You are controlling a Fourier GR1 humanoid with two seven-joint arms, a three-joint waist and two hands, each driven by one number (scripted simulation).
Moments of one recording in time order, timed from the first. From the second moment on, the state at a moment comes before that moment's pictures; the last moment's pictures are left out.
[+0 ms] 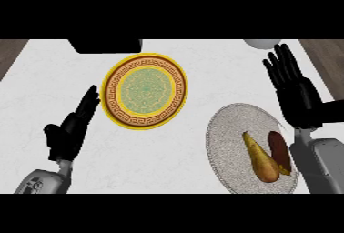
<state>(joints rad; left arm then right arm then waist) -0.13 0.35 -0.24 -1.48 0.17 0.21 0.04 -0.34 -0.33 0.09 -1.47 -0.44 -0.09 -0.06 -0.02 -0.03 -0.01</state>
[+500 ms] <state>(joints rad) -0.21 0.42 -0.16 -1.56 0.17 0.18 0.03 -0.36 -0.44 0.38 -1.61 -0.08 0.01 -0.10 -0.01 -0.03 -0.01</state>
